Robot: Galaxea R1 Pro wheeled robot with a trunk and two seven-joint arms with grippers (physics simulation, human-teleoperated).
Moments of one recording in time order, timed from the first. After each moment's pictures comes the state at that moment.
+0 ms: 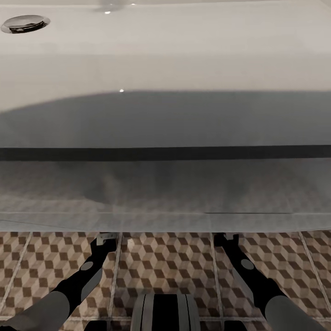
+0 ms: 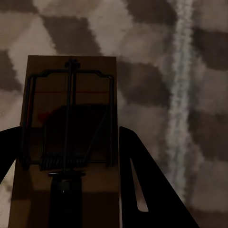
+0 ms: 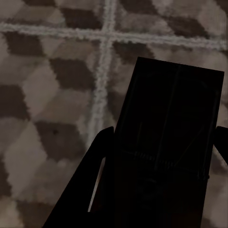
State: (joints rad) left arm -0.66 0.13 -0.48 -0.43 0.55 -0.30 0.13; right arm -0.61 -0.13 0.27 -0.56 -0.22 -0.33 0.00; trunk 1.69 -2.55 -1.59
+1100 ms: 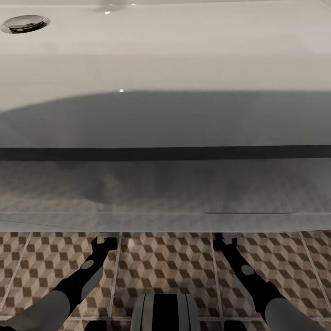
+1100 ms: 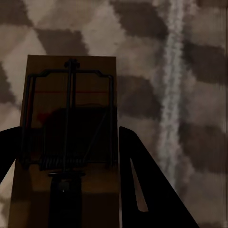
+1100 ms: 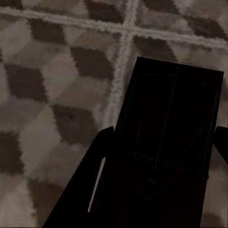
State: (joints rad) left arm -0.66 0.13 -0.48 -0.45 0.55 -0.30 0.13; right arm -0.61 -0.13 0.28 -0.48 -0.15 -0.44 0.03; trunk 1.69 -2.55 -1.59
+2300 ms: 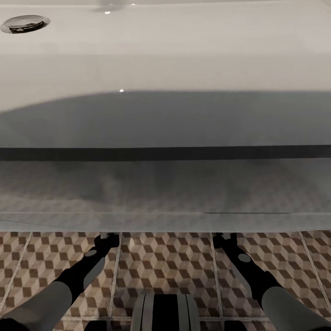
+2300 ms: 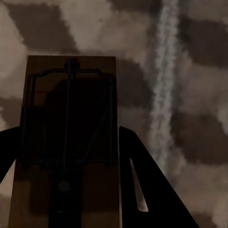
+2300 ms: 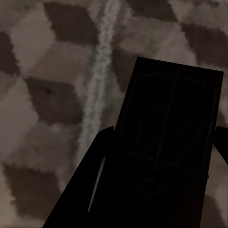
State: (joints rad) left arm -0.70 0.13 -0.47 -0.49 0.55 -0.07 0.14; right arm -0.67 -0.12 0.27 -0.48 -0.15 -0.20 0.02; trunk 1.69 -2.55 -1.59
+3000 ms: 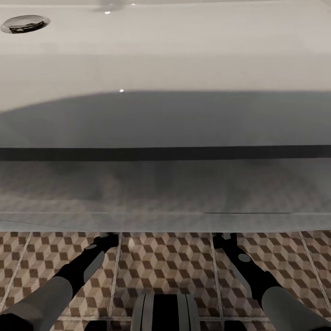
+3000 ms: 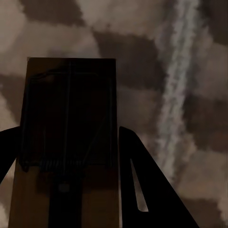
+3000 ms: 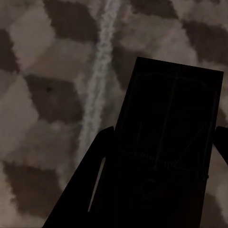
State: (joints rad) left arm -0.73 0.13 -0.42 -0.50 0.55 0.08 0.14; right arm -0.67 -0.12 0.27 -0.48 -0.15 -0.19 0.02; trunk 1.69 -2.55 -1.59
